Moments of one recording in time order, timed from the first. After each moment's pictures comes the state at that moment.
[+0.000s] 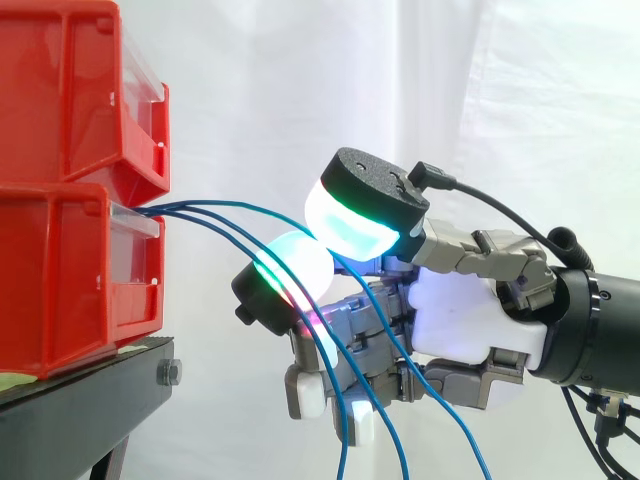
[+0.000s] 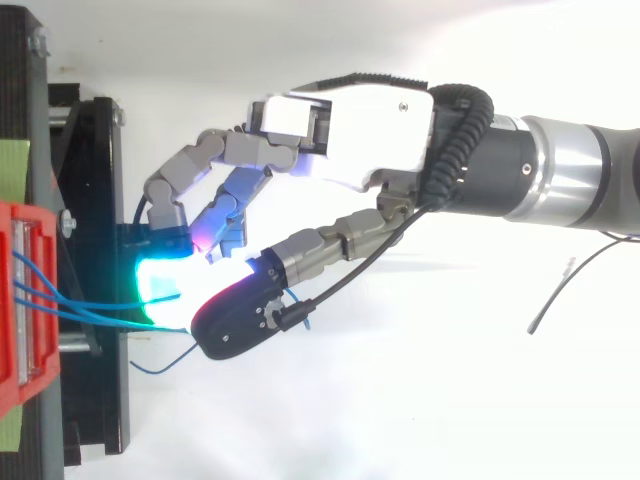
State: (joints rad) arm 0.08 -2.36 -1.26 -2.45 -1.46 -0.19
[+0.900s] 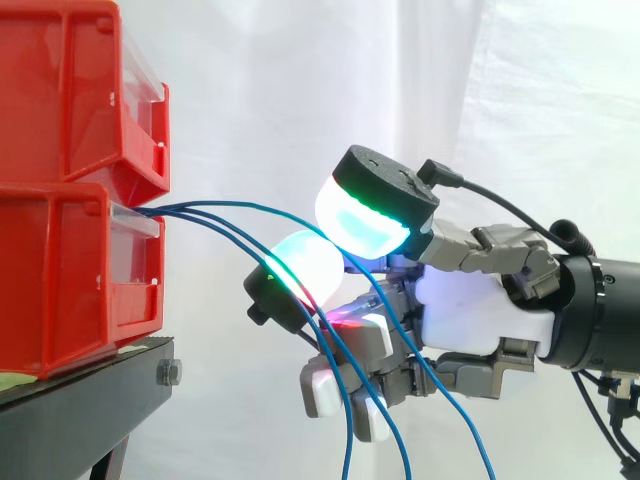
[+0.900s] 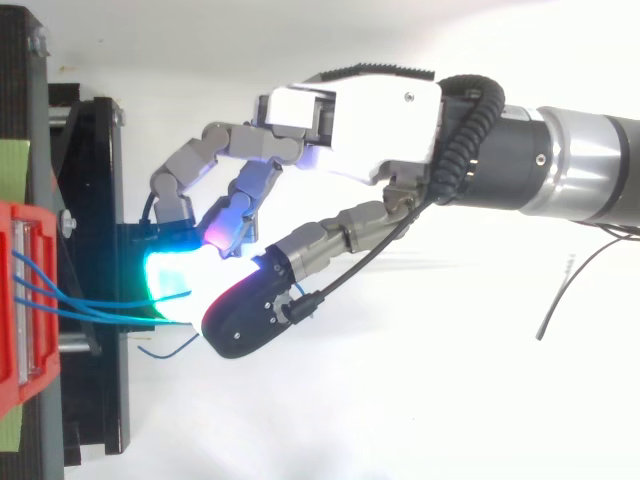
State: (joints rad) arm 0.07 -2.34 -1.25 -2.56 -1.47 -0.18
